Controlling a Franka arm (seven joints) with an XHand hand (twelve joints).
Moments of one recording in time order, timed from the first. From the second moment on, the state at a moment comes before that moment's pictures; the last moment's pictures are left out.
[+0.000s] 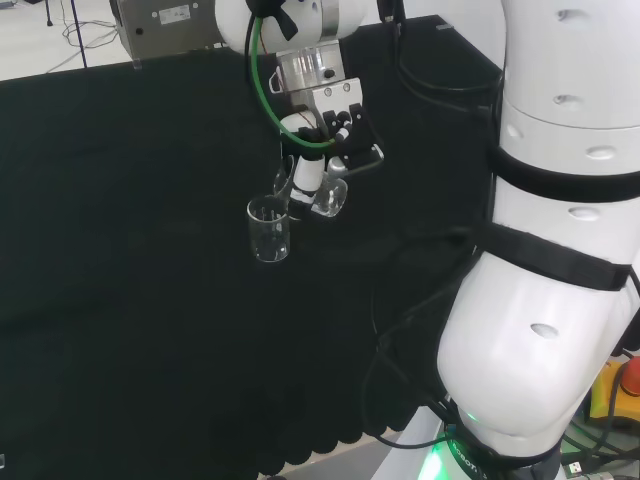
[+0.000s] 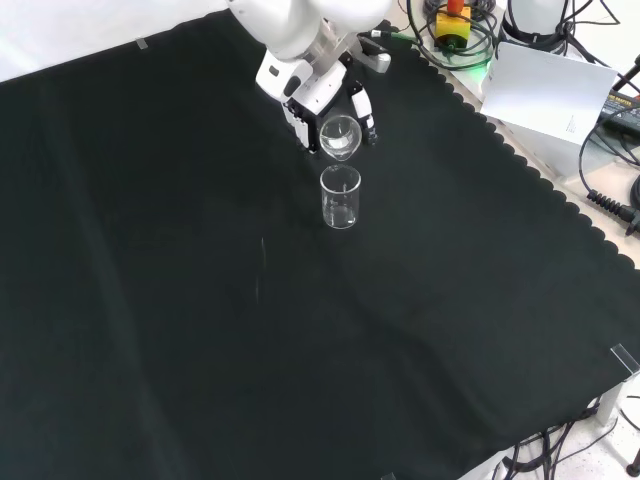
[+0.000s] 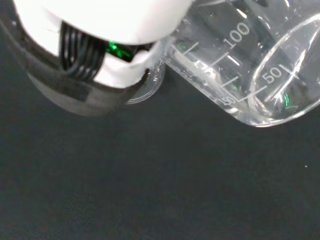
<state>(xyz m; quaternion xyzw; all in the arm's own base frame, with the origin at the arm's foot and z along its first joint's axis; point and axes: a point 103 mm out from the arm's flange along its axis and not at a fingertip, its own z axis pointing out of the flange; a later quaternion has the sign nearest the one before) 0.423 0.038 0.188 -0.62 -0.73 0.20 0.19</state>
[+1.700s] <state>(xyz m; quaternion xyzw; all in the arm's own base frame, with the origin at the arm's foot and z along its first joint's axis) 0.425 0.057 0.195 -0.63 -0.71 0.29 0.16</state>
